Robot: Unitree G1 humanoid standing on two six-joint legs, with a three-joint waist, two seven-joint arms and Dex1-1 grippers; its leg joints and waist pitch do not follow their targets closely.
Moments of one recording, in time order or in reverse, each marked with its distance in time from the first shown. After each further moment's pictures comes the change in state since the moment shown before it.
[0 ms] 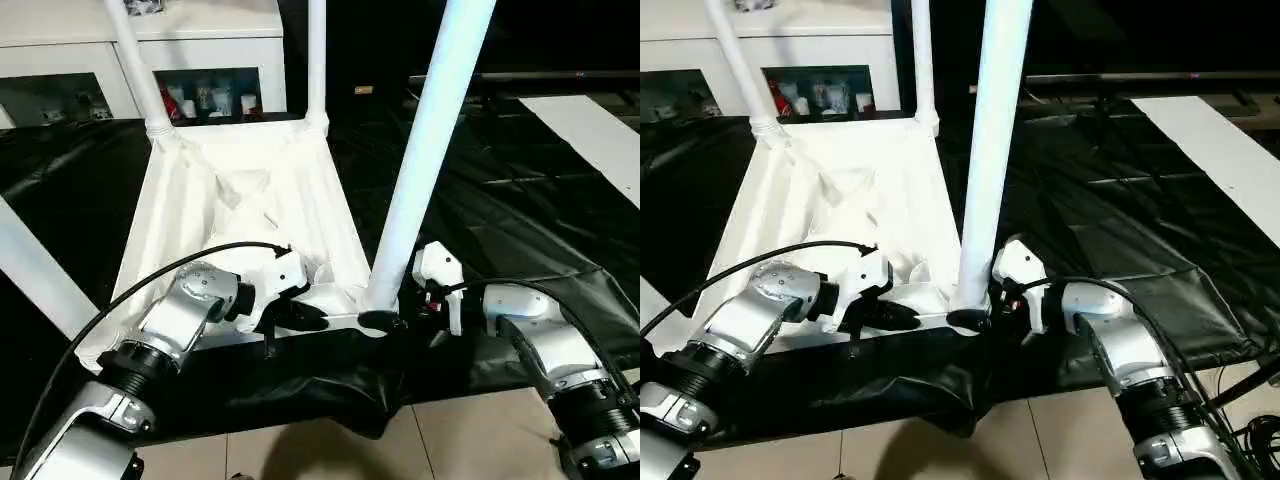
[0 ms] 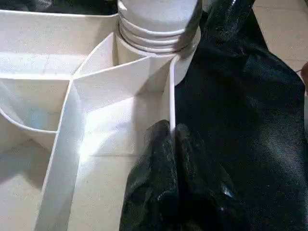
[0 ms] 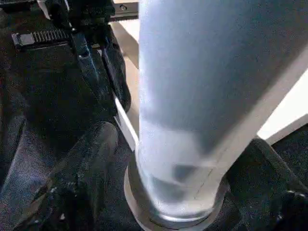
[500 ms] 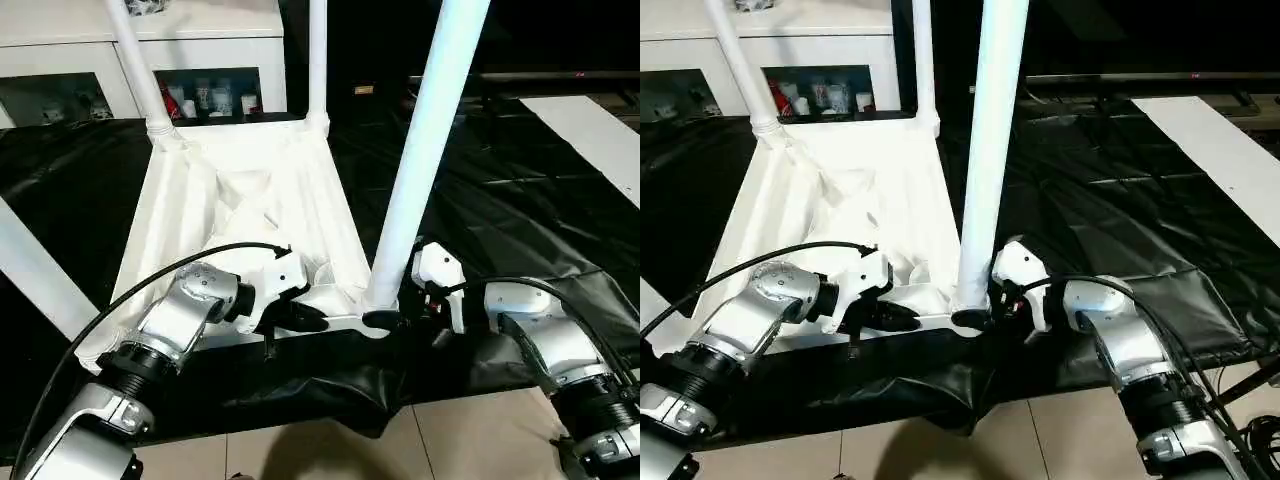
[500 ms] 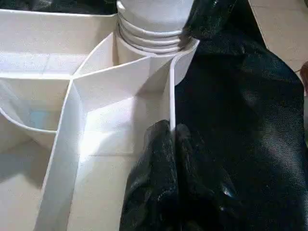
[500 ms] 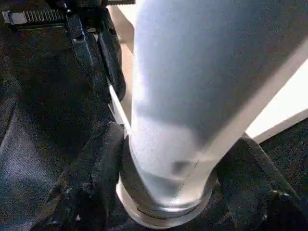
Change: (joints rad) left arm 0.005 0.002 0.000 -0.012 0.001 0.008 -0.001; right arm -0.023 -0.020 0.019 0.022 -0.040 -0.027 0.007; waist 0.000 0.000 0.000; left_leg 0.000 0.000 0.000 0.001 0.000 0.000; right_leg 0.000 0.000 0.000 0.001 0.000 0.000
